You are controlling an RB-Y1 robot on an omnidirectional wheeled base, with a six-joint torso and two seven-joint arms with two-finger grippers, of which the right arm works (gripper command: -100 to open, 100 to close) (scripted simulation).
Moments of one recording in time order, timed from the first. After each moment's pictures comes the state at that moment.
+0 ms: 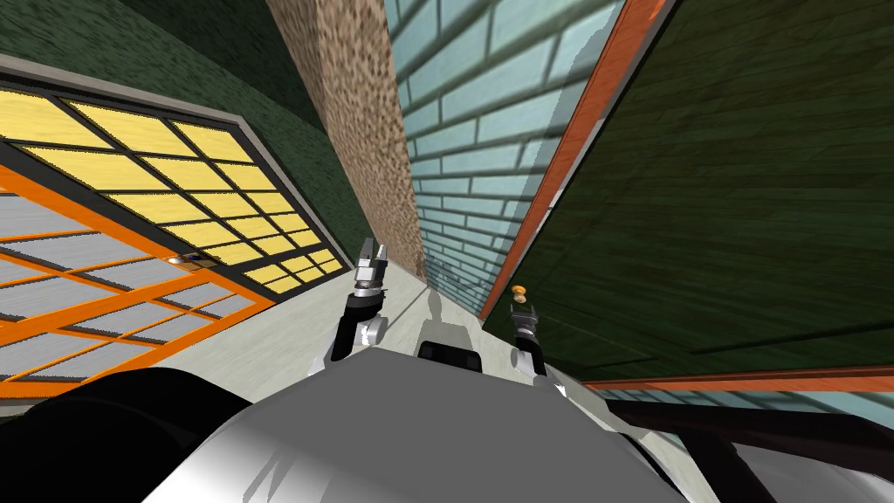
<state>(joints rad) -0.11 -0.26 0.06 -0.59 -0.49 -0.86 -0.86</state>
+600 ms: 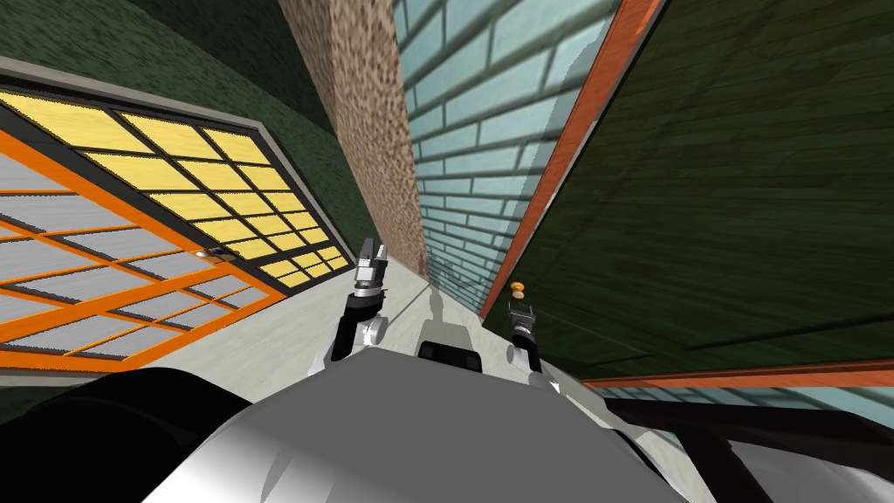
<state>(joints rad) -0.11 -0.23 0.08 -0.61 -0.55 -0.86 -1.02</state>
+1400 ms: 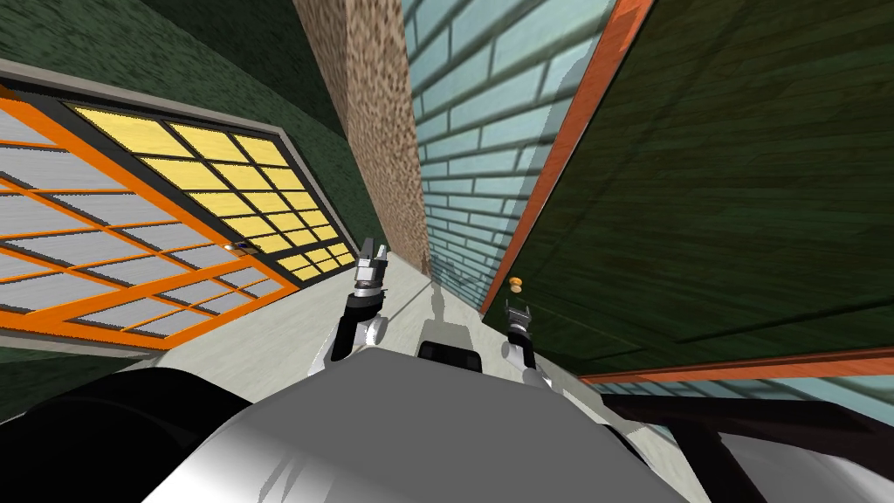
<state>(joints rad) -0.12 -0.20 0.10 -0.63 -0.63 -0.85 -1.22</state>
